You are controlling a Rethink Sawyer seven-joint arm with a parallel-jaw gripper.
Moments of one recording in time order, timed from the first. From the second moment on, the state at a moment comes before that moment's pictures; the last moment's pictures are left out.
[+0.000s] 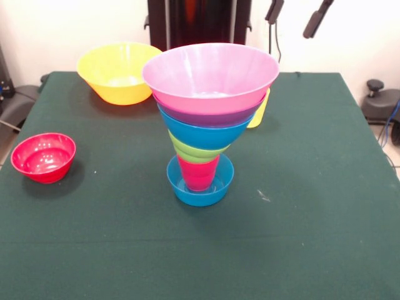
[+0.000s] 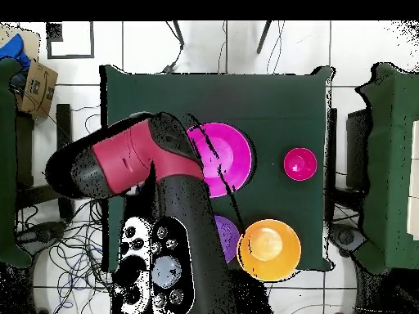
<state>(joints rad) -0.06 -0.94 0.21 1.51 -0.55 1.00 2.29</state>
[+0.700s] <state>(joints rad) -0.07 -0.95 0.24 1.51 -0.52 1.00 2.29</state>
